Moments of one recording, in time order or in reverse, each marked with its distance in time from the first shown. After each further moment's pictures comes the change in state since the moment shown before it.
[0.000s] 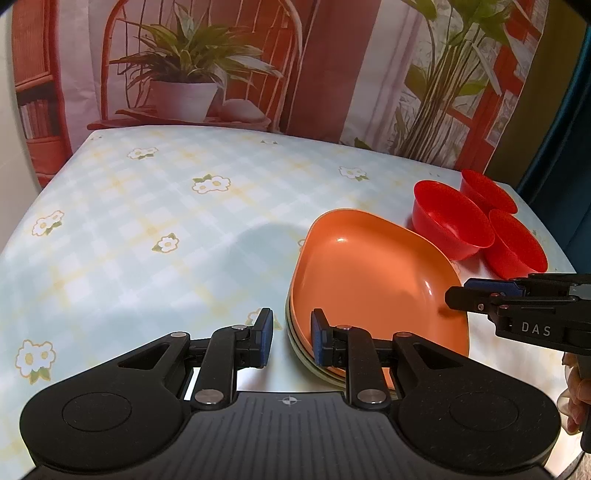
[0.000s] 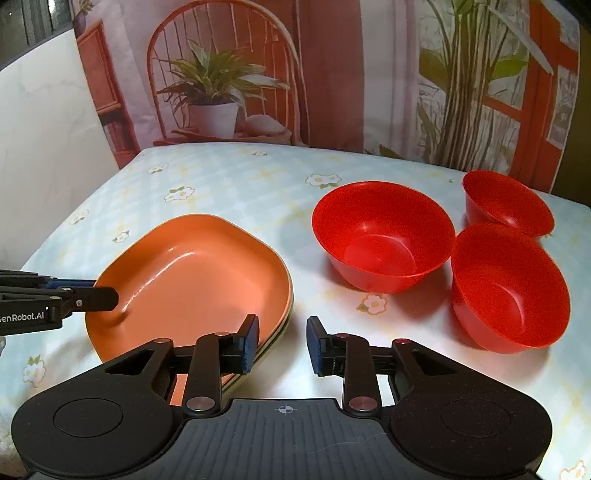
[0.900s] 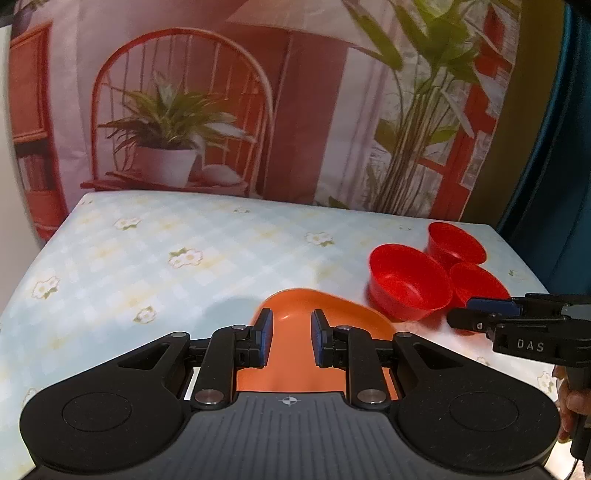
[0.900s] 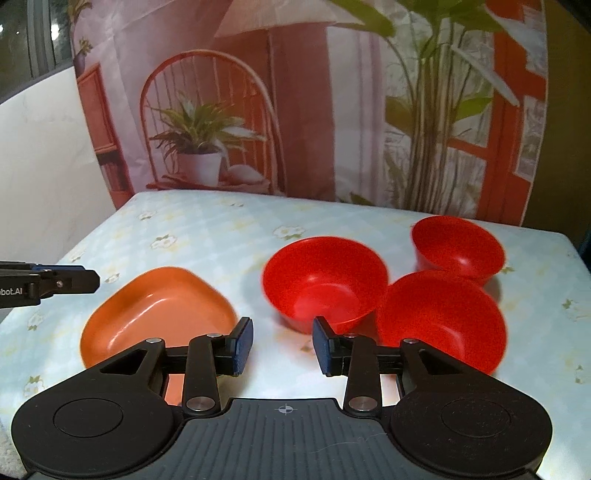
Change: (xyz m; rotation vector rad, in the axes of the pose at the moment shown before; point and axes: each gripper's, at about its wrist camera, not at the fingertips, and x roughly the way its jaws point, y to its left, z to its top) left arm -0.034 -0.044 0.031 0.045 -0.152 -0.008; right arm -0.043 -0.047 0.014 0.006 -0.133 -0.009
